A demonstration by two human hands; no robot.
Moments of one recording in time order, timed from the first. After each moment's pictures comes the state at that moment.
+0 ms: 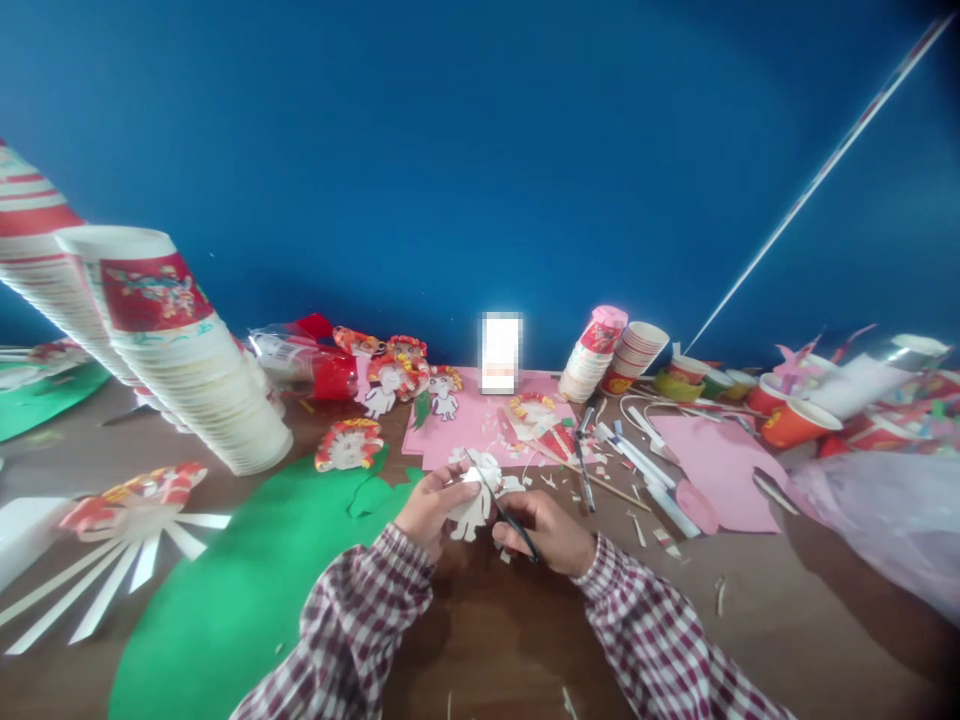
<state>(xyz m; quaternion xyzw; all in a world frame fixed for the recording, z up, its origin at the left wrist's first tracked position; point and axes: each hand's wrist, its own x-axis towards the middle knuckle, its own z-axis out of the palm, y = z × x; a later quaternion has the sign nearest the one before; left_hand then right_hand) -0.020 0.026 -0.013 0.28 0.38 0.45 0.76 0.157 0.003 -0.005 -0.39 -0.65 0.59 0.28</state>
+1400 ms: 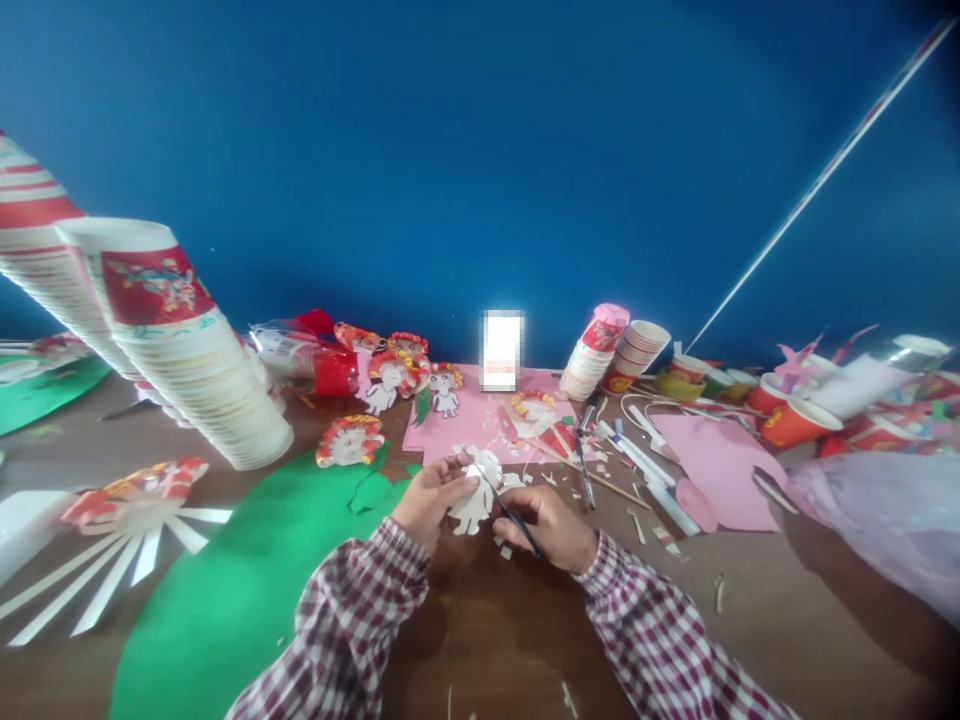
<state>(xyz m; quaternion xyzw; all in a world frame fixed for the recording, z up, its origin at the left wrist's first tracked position) -0.024 0.028 -0.006 0.31 0.39 0.46 0.73 0.158 0.002 0.000 -0.42 -0.69 0.51 0.28</state>
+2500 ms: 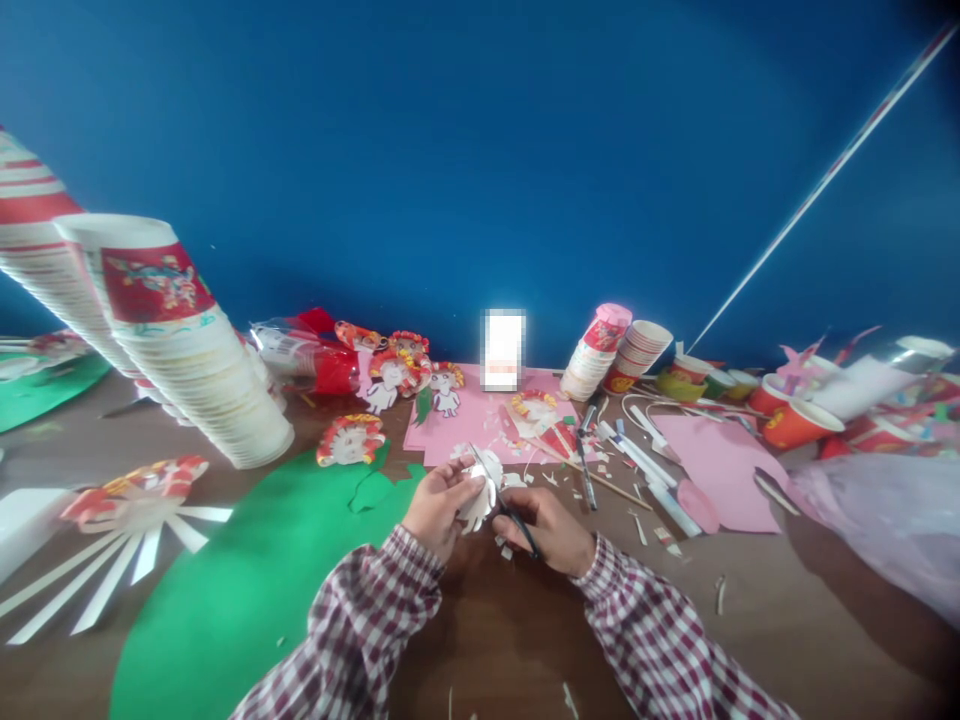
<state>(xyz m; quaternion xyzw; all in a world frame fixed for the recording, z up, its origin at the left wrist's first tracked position) -0.010 0.021 -0.011 0.24 0.37 0.50 0.75 0.154 0.000 -0.002 -0.41 -0.66 0.56 0.30</state>
